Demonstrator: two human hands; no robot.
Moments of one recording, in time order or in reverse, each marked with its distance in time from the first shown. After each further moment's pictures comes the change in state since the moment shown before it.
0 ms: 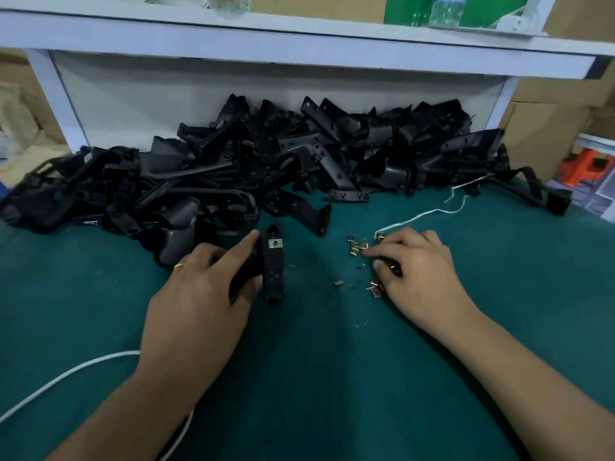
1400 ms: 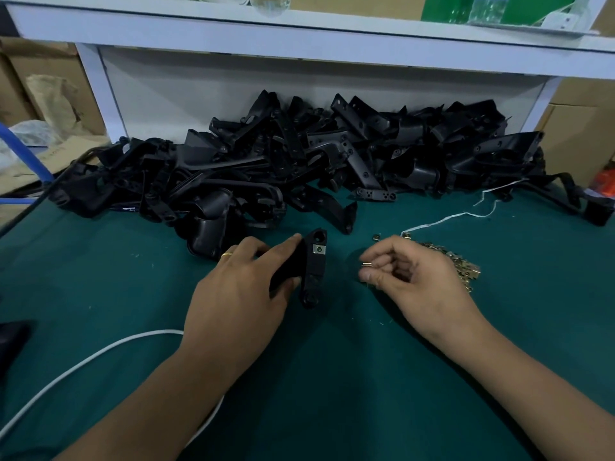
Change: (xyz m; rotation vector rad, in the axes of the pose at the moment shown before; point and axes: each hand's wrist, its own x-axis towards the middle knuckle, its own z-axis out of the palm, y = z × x) left_hand -0.002 0.004 -0.001 0.006 -0.063 0.038; right_hand -0.012 -0.042 0.002 0.792 -0.125 -0.008
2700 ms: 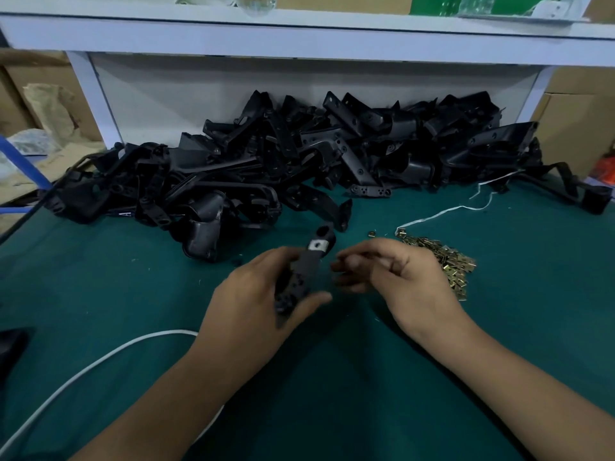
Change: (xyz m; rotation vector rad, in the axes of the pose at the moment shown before) left_hand -0.004 0.010 0.008 -0.428 -0.023 0.066; right_hand -0.004 -0.011 0.020 0.445 -0.027 0.097
